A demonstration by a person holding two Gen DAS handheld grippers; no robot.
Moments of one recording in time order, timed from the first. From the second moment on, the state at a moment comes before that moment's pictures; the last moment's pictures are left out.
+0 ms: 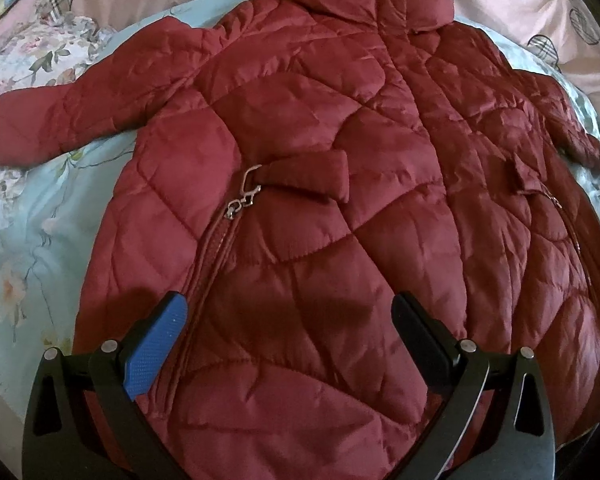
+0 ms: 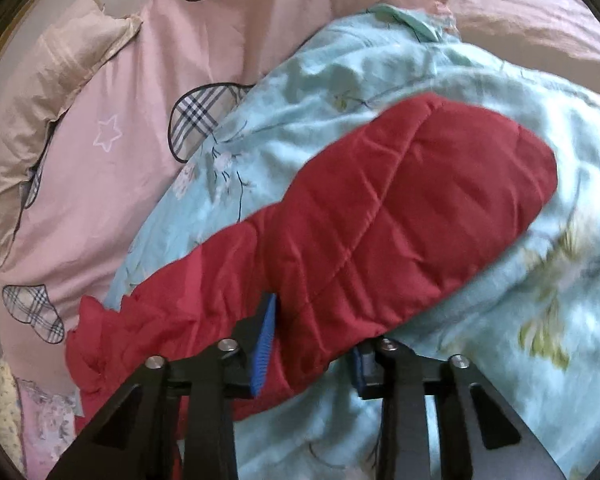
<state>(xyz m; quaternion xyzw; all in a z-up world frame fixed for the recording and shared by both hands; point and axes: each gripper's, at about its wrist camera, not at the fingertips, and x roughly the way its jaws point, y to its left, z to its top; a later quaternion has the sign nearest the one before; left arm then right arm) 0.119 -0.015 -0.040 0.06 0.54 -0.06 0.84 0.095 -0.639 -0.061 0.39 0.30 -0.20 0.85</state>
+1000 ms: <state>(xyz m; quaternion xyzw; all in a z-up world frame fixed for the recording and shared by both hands) 0.113 0.037 -0.029 -0.02 0.52 -0.06 0.85 0.209 -0.357 0.019 0.14 0.36 0.04 0.92</state>
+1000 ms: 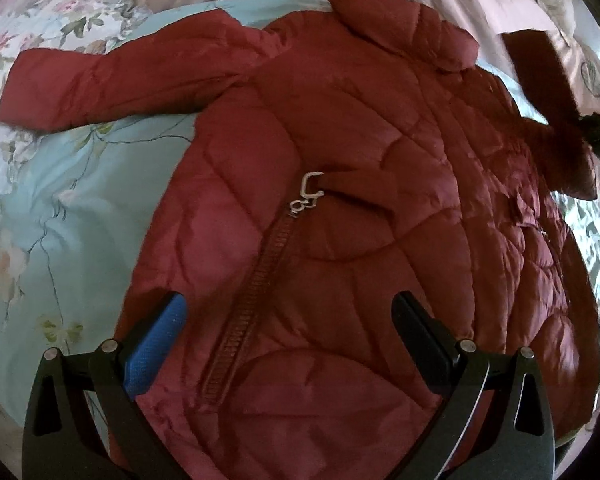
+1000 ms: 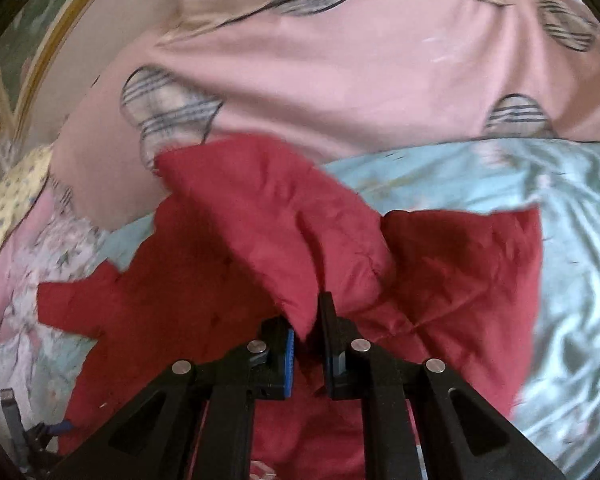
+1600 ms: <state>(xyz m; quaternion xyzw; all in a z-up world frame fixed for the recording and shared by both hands) 0.158 0.077 -0.027 -0.17 0.53 -0.14 0.82 0.239 -0.212 -0.031 0.09 0.41 0.14 0.90</state>
